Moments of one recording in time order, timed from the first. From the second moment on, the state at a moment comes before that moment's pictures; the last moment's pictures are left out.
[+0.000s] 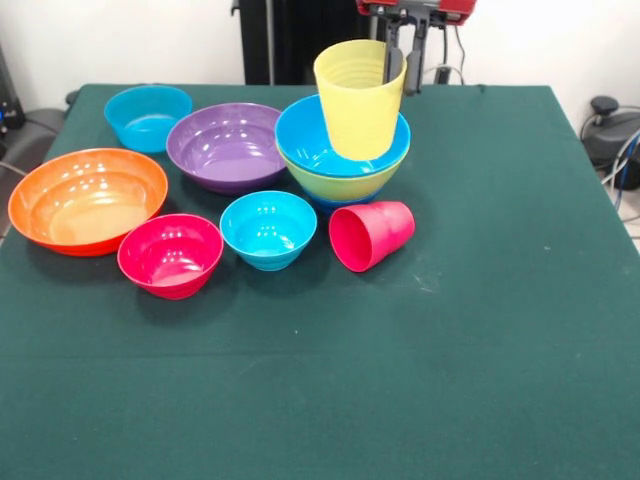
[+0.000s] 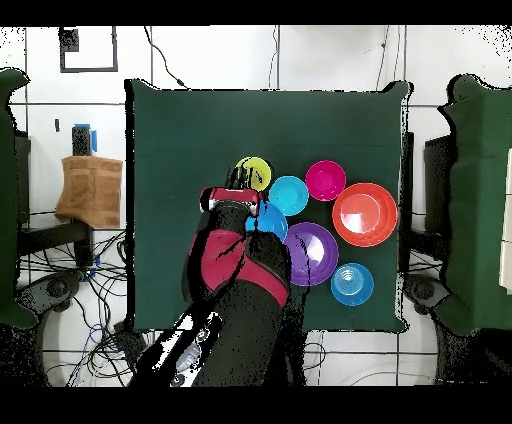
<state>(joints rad) 0.25 -0.64 -0.49 1.66 -0.64 -0.32 2.60</state>
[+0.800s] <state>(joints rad) 0.25 -0.60 -0.52 1.67 -0.63 -0.32 2.60</state>
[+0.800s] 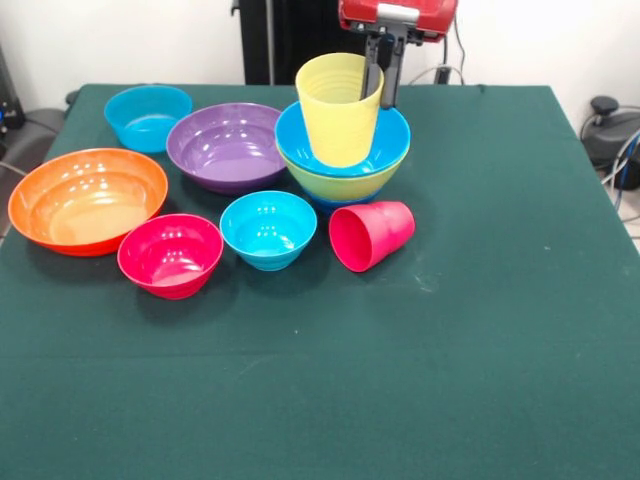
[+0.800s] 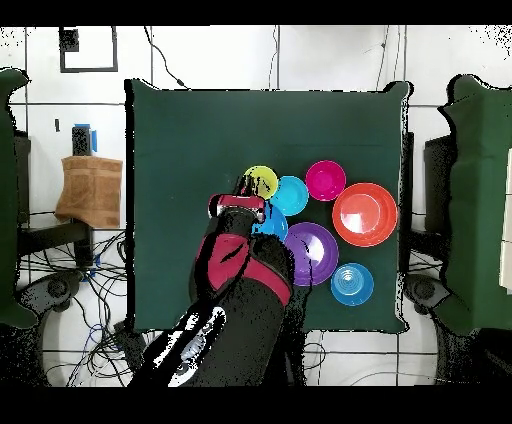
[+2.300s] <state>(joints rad) 0.28 -0.52 -0.60 1.73 -0.57 -0.50 2.60</state>
